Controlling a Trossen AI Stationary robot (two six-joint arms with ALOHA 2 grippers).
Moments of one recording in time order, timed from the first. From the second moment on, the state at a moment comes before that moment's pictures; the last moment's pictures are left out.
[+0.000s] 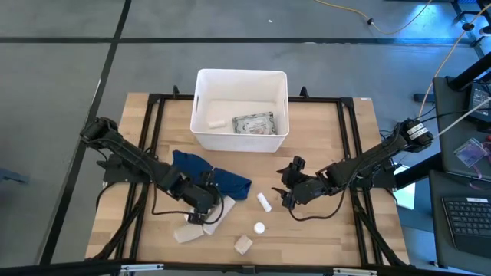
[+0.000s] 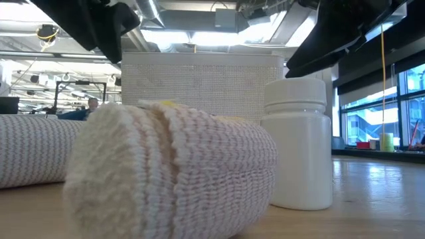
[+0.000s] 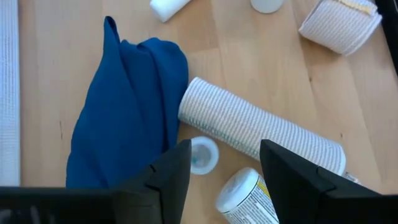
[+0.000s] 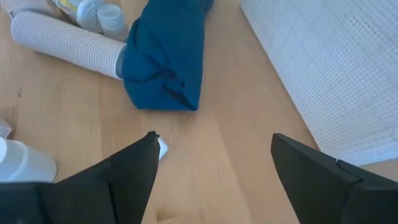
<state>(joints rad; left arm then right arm) -0.50 1.49 1.10 -0.69 -0.22 -0.30 0.46 1.41 0.84 -0.27 0.58 0.49</state>
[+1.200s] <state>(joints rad) -0.48 1.54 1.03 -0.61 -0.23 -0.41 0.46 1.41 0.84 -0.27 0.58 0.46</state>
